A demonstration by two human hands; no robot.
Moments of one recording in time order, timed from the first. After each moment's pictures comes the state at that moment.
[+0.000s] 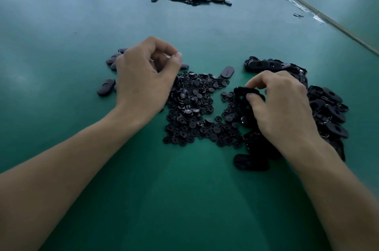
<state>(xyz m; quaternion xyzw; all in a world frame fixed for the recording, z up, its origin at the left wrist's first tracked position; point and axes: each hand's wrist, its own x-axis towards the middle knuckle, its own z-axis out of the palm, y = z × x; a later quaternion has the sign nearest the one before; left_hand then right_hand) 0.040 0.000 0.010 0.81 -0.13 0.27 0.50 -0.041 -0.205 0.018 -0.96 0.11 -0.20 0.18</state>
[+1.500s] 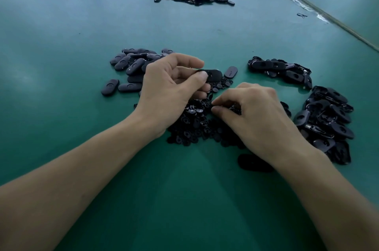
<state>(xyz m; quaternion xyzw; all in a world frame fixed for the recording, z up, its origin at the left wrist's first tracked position) 0.020 -0.018 0.003 0.65 -0.16 0.01 0.74 -0.045 -0.177 0.016 -0.96 -0.05 -0.14 0.24</state>
